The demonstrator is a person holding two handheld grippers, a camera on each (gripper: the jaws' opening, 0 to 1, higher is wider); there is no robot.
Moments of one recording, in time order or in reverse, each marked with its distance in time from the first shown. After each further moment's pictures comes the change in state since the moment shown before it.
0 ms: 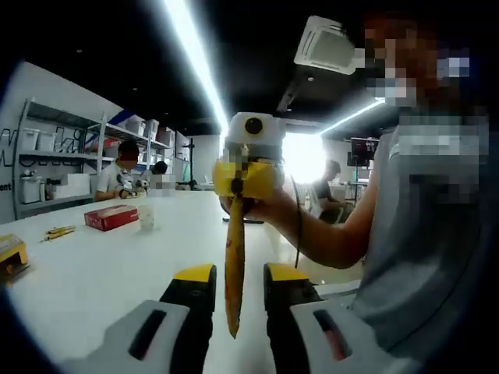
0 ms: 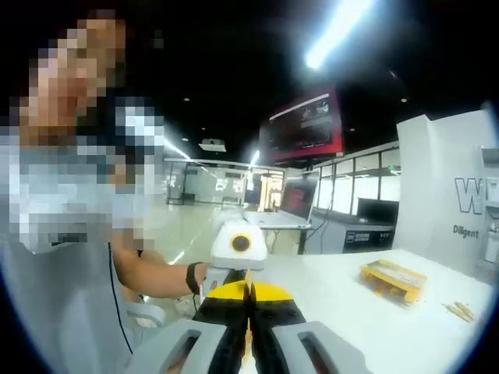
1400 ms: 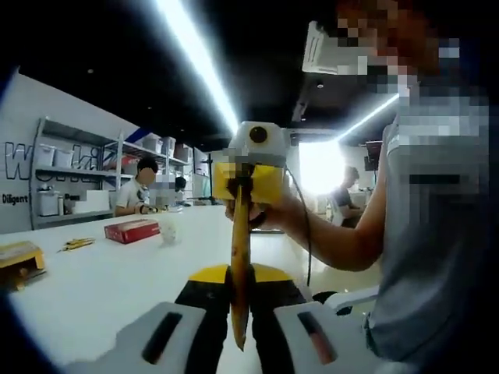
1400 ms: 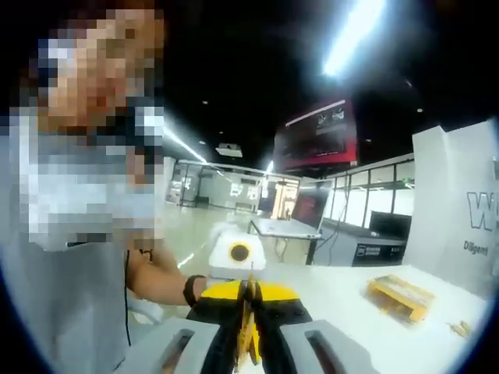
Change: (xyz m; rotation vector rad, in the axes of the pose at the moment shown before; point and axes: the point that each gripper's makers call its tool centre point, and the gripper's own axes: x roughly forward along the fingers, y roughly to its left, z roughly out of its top) left arm -0.004 0.023 0.004 0.046 -0.084 0.125; right arm 0.011 -0.009 0.001 -0.068 -0.064 0.060
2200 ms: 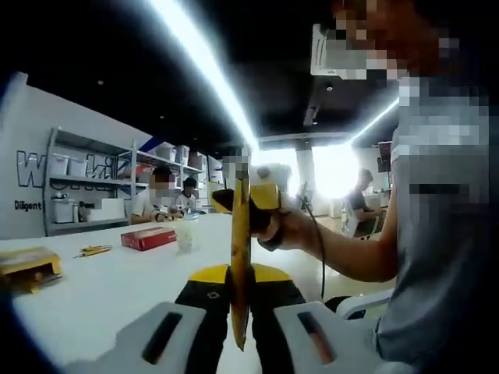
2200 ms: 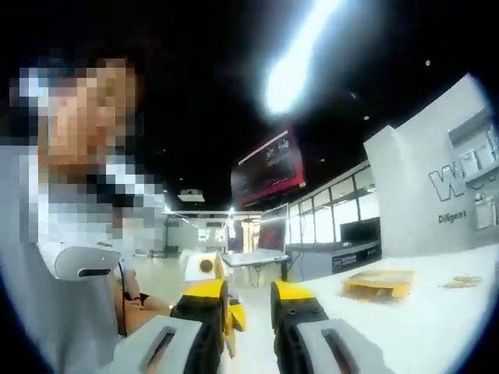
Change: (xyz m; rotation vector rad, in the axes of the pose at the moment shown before) left arm -0.013 0.008 0.011 0.024 -0.041 0.095; right arm -0.066 -0.036 -0.001 0.187 -0.228 -0.230
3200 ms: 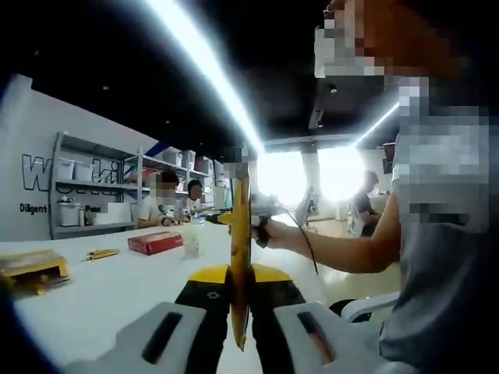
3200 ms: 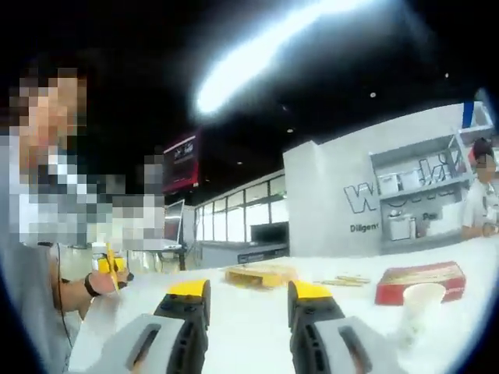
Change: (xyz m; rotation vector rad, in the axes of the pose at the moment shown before) left arm -0.005 0.006 0.008 0.012 -0.027 0.032; right arm -0.155 -0.167 -0.002 -0.117 0.042 -0.495
